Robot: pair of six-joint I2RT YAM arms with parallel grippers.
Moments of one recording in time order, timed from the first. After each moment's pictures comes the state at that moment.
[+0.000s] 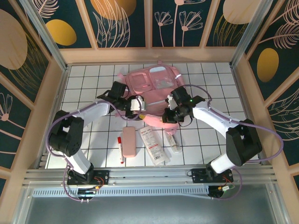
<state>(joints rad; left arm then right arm) -0.48 1.68 1.07 -0.28 0.73 1.06 0.56 1.51 1.05 -0.68 -0.47 0.43</state>
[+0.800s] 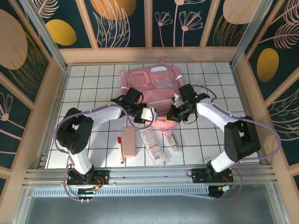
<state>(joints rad) -0.61 1.77 1.09 -0.28 0.56 1.15 0.41 1.55 1.05 -0.73 -0.57 0.46</state>
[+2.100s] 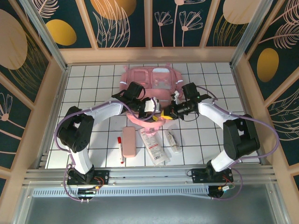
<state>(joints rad) -0.61 1.81 1.21 -0.28 0.70 0.88 0.39 1.58 1.01 -0.52 -0.87 0.59</state>
